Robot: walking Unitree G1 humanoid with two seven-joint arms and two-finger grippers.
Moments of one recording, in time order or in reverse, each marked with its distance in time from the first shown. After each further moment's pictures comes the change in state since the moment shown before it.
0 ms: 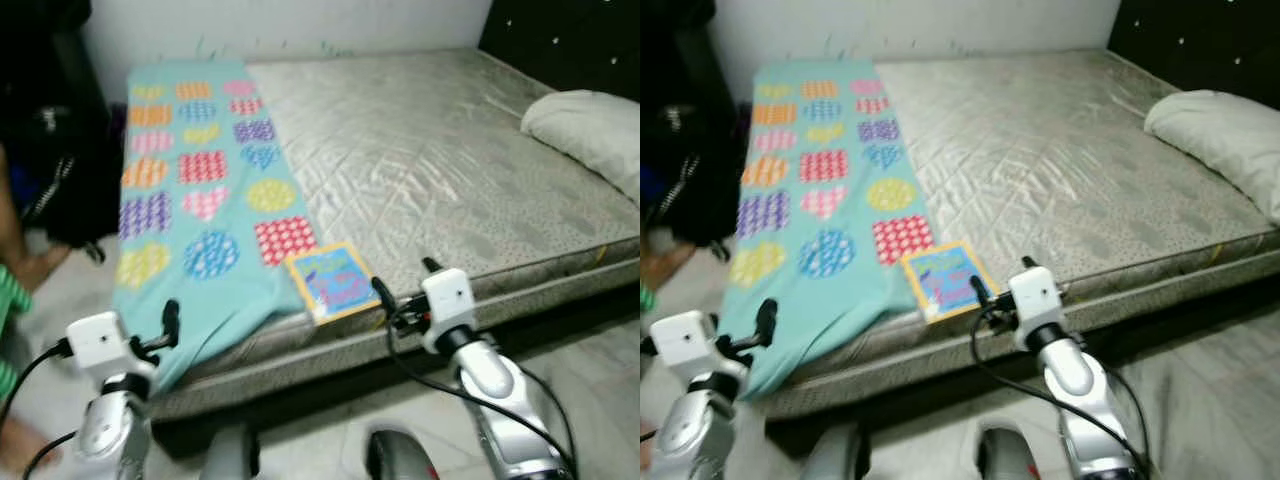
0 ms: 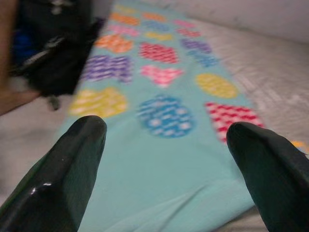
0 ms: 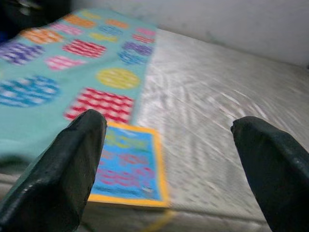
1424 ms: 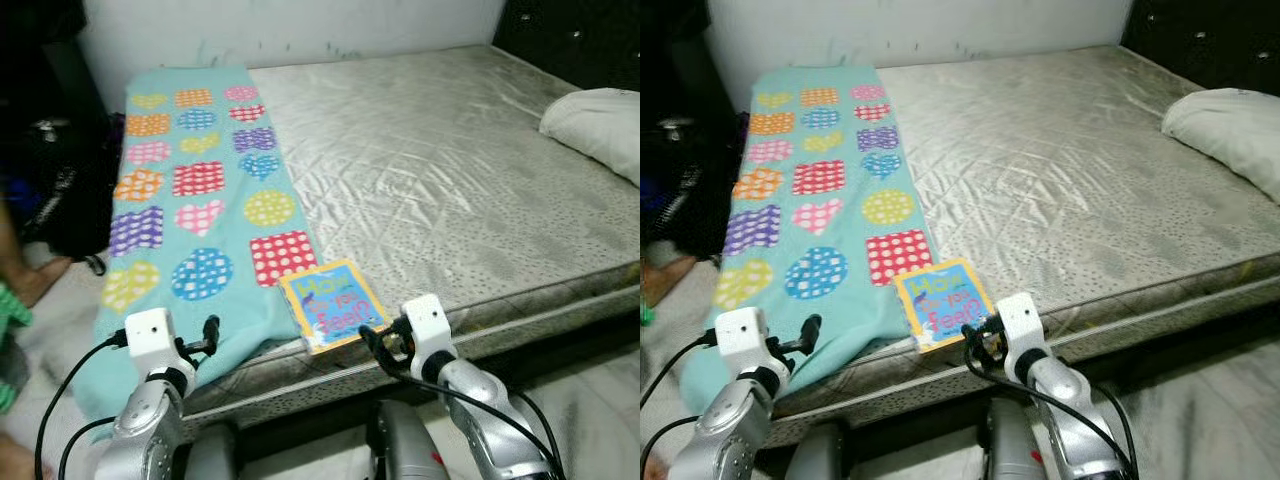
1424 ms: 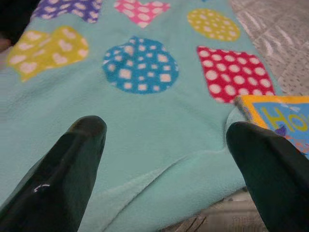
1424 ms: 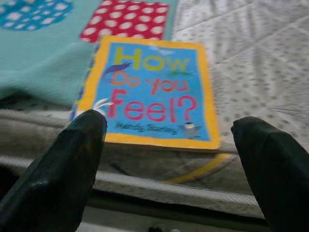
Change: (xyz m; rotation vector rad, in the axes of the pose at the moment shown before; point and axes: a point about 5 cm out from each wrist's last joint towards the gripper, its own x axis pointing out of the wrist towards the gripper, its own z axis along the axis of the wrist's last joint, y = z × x) left arm 0.010 -0.018 -0.027 0.017 0.271 -0.028; right arm -0.002 0.027 -0.038 0.161 0.359 0.140
